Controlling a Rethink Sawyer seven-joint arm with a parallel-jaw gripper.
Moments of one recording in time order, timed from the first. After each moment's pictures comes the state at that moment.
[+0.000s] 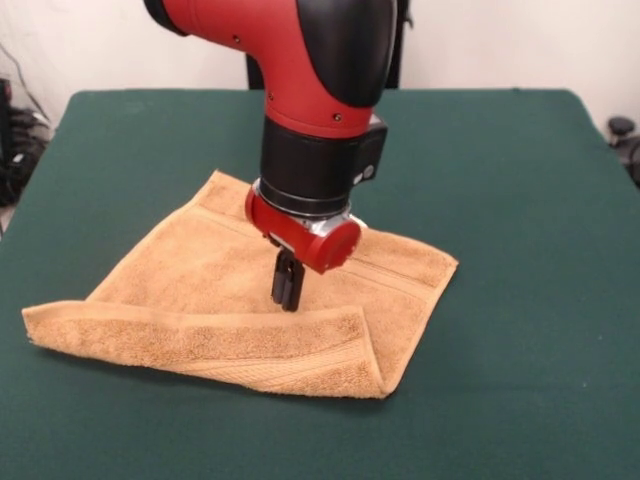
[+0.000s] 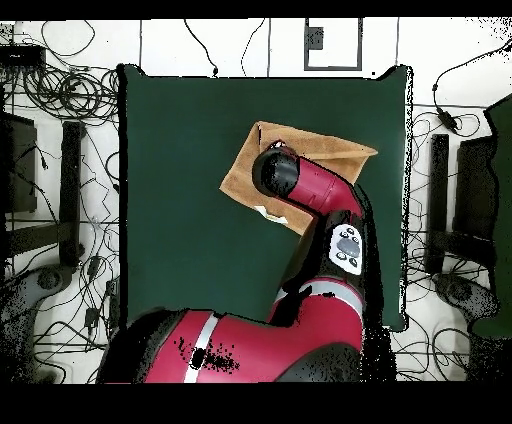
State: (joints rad) arm -0.08 -0.27 -0.25 1.34 0.31 0.33 2.17
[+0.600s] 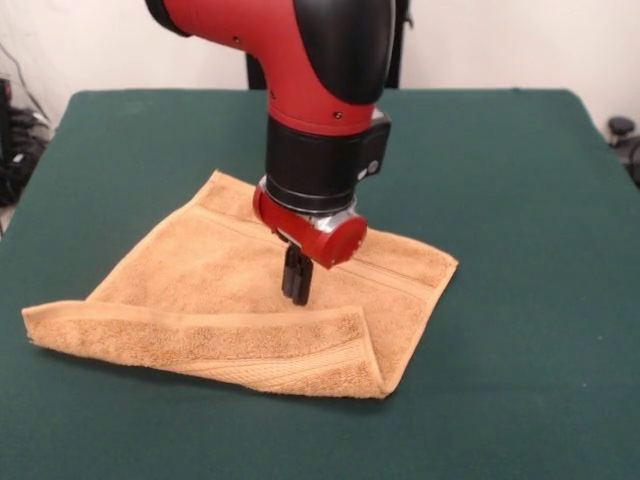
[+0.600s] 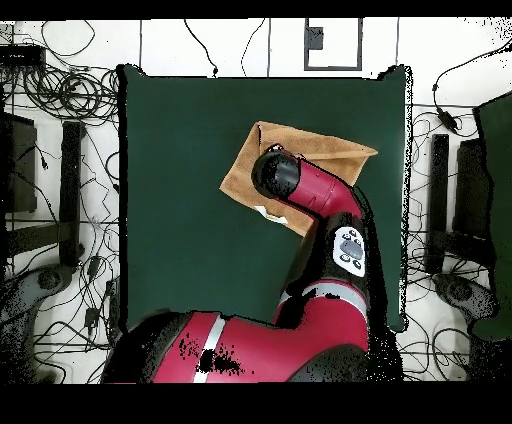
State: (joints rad) arm -0.09 -0.28 -0.22 1.36 0.31 0.35 2.17
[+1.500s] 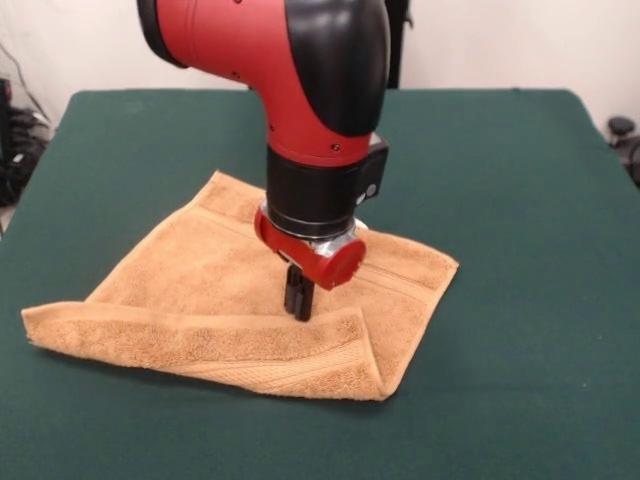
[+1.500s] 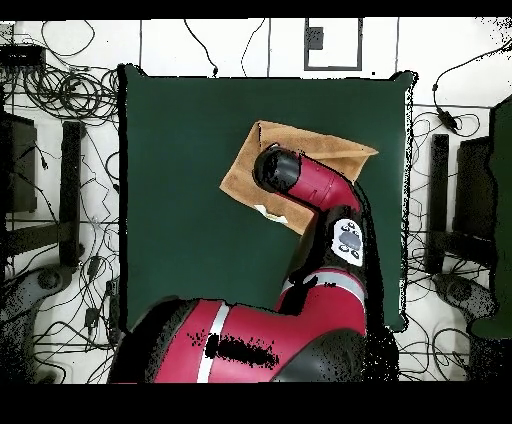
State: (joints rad) arm -0.10 -0.22 -0.22 1.29 0.31 0.40 2.17
